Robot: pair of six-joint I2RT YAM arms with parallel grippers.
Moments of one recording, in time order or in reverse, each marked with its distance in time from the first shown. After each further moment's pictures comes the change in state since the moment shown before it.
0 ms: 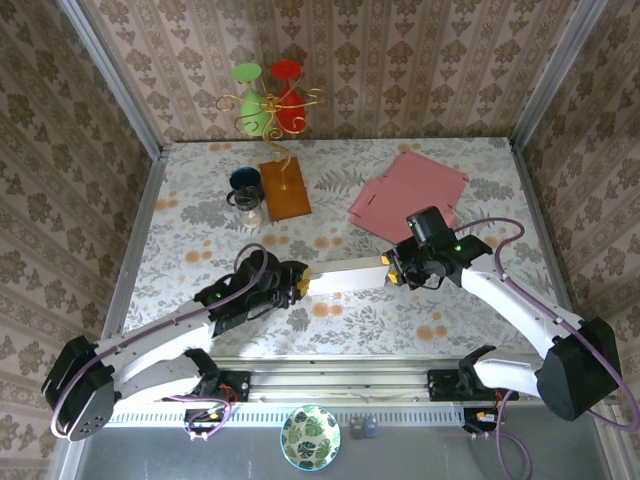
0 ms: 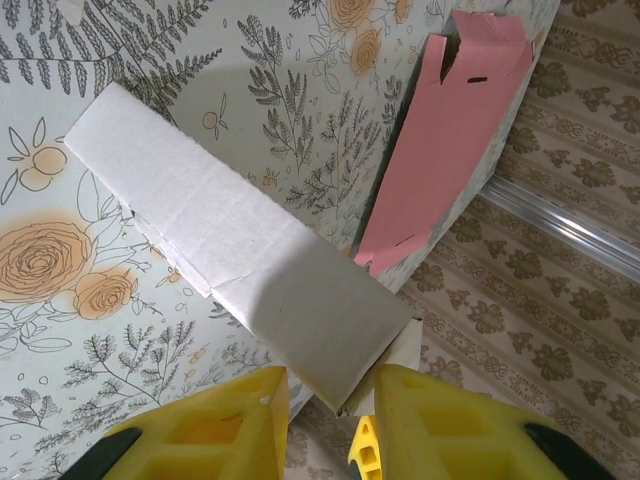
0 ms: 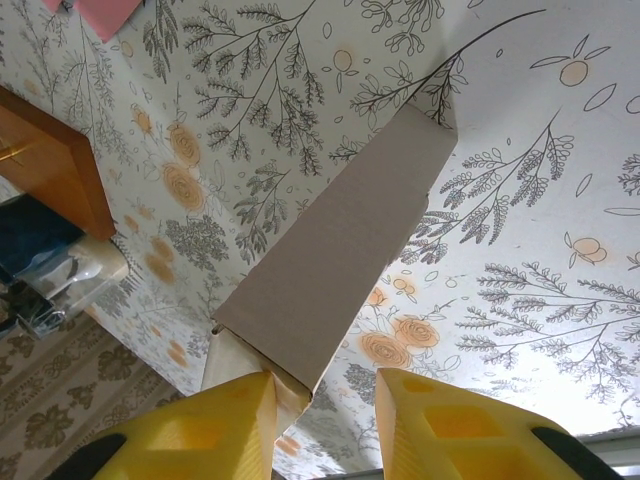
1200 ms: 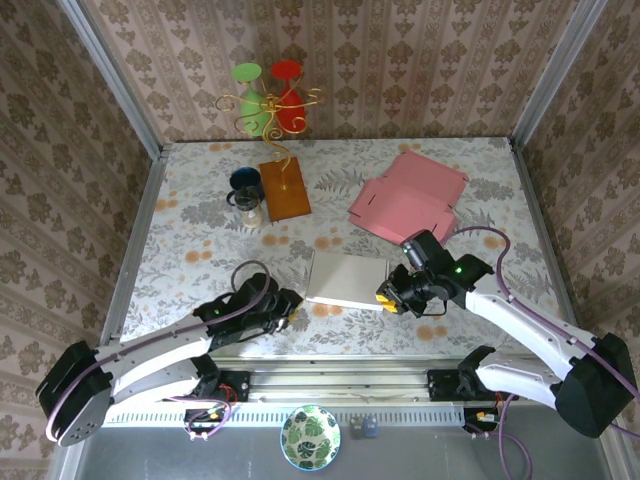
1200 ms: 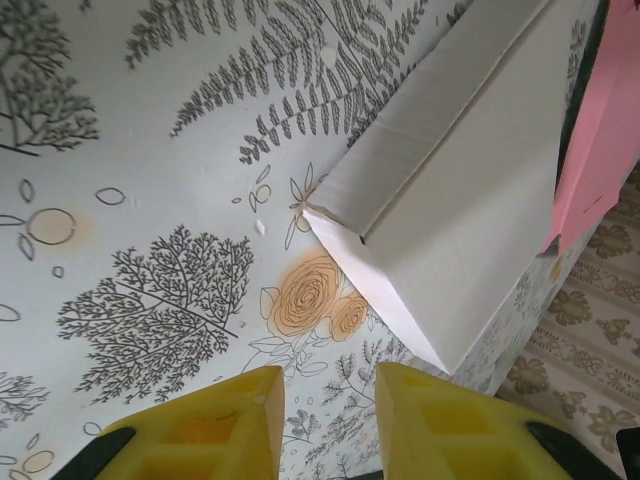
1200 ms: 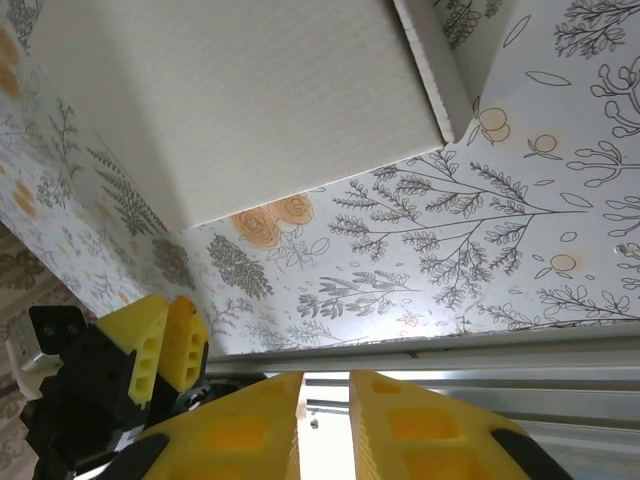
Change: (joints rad) left arm -0.051 -0.085 -0.164 -0.072 0.005 0.274; right arm 0.133 -0.124 -0.106 -0.069 -0.135 -0.237
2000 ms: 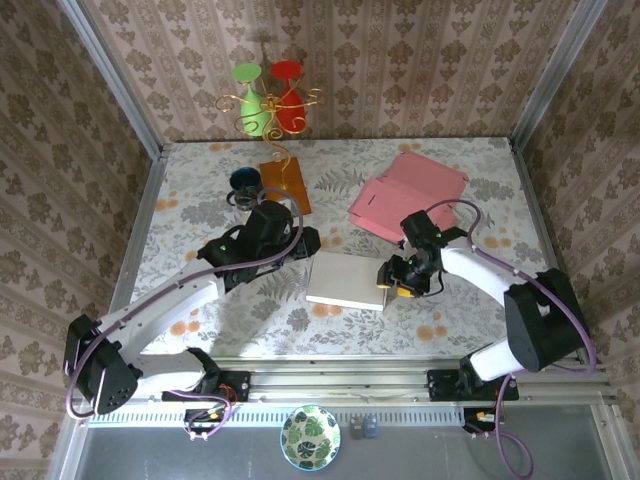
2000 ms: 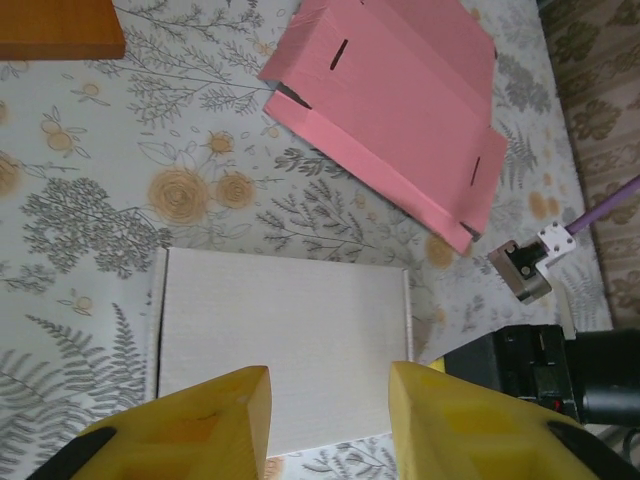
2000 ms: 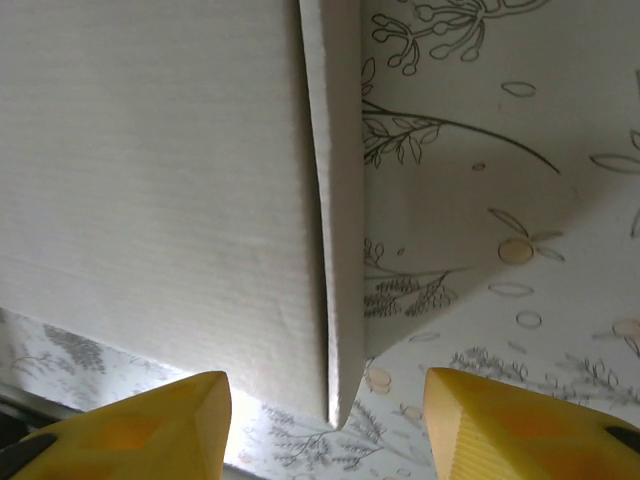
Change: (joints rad) left arm 0.121 0.279 0.647 -0.285 -0.029 0.906; right arm -0.217 0.403 0.085 0.048 -0.005 -0.729
